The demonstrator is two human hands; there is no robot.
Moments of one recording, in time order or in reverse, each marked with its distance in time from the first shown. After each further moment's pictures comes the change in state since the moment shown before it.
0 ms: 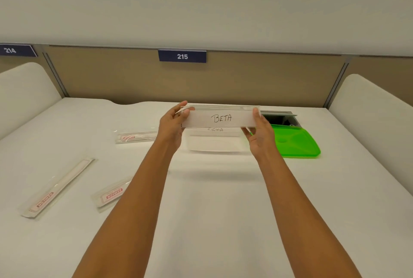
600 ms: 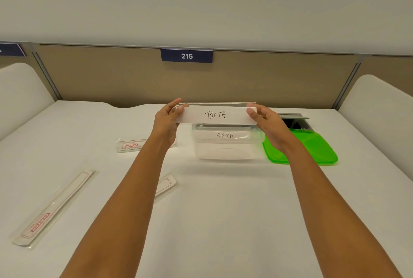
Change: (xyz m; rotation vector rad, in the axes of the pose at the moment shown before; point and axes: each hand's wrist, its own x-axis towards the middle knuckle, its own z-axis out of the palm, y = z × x) left_hand 0.075 0.007 -0.045 0.031 0.009 0.012; right_hand 0.046 -0.004 0.016 -0.804 -0.416 -0.136
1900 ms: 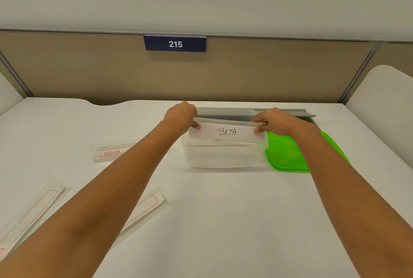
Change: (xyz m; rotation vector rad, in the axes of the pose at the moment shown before) left_hand 0.077 -0.023 0.049 1.738 -0.364 0.179; right_hand 0.082 0.017 -0.043 -1.195 -0.318 0.132
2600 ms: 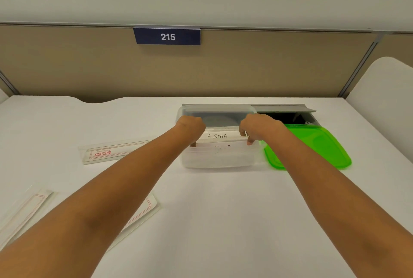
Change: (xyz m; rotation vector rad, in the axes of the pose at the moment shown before) left_hand 0.021 0.030 0.038 0.553 -0.286 0.185; right_hand 0.019 -0.038 0.021 -0.535 -0.220 -0.007
